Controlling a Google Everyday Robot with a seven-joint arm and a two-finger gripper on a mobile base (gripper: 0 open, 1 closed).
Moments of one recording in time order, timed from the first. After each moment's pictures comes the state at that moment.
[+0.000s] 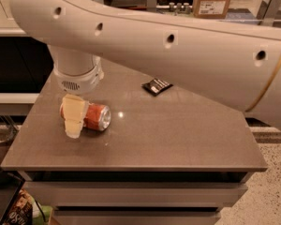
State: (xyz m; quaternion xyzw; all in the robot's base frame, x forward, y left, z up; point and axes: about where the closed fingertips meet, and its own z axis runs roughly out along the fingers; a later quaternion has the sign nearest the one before) arm 0.502 0.126 0.865 -0.62 0.77 -0.04 0.11
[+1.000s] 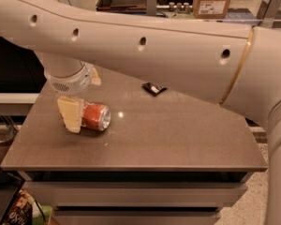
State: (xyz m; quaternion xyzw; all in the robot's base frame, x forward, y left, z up) arm 0.507 0.135 0.860 -0.60 0.79 -0.08 0.09
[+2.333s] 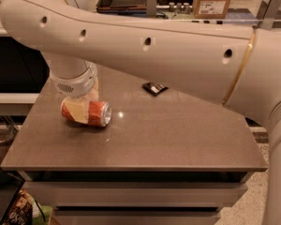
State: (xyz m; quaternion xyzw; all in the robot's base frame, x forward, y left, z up) arm 0.510 0.131 0.851 -0.60 0.79 -0.07 0.09
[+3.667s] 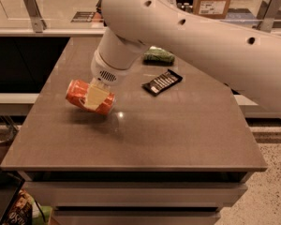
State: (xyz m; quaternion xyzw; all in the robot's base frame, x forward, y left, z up) arm 0.534 0.115 0.872 -0.64 0.72 0.11 0.24
